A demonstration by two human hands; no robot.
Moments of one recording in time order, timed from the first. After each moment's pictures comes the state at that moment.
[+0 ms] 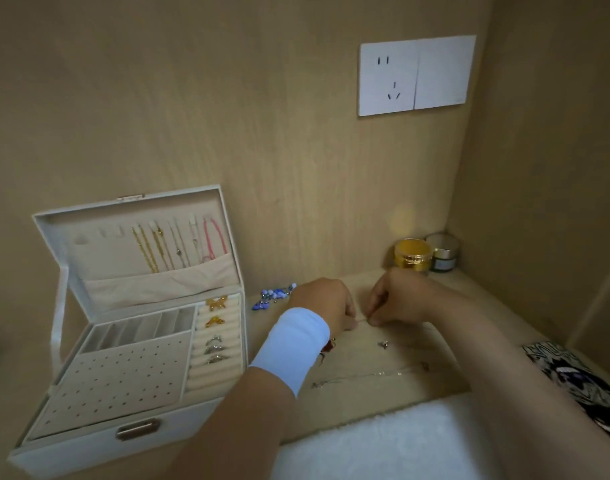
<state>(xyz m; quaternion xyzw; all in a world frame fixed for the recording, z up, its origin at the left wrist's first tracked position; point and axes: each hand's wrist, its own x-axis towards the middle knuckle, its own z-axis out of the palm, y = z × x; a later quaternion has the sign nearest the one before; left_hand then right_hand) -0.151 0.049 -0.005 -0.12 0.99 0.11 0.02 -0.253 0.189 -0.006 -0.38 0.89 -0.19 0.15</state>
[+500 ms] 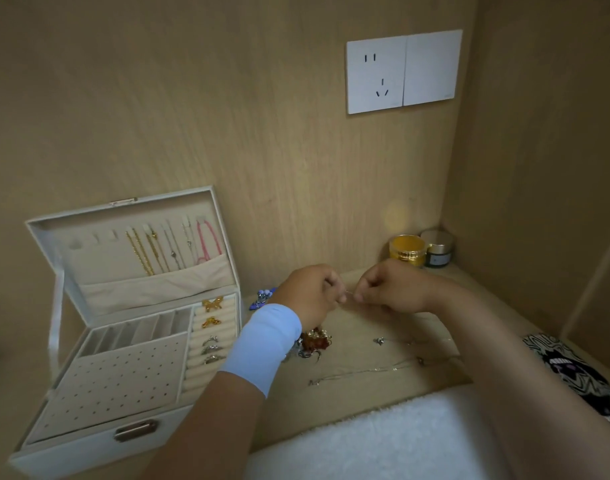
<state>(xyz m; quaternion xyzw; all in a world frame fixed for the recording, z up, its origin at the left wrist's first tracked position) -0.137 0.036 0.000 -0.13 0.93 0.33 -0.09 -0.252 0.193 0.003 -0.39 0.84 -0.32 0.22</state>
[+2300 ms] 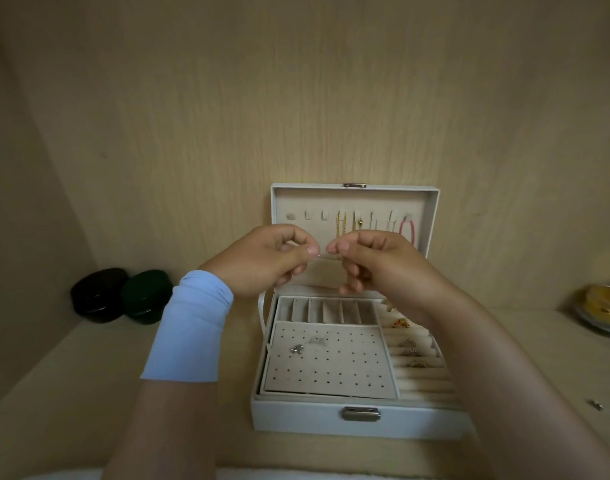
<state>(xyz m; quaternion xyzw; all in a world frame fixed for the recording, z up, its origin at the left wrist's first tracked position) 0.087 -0.175 0.078 -0.18 0.84 0.49 -0.18 -0.062 -0.037 0.061 -0.44 0.63 -0.58 0.29</state>
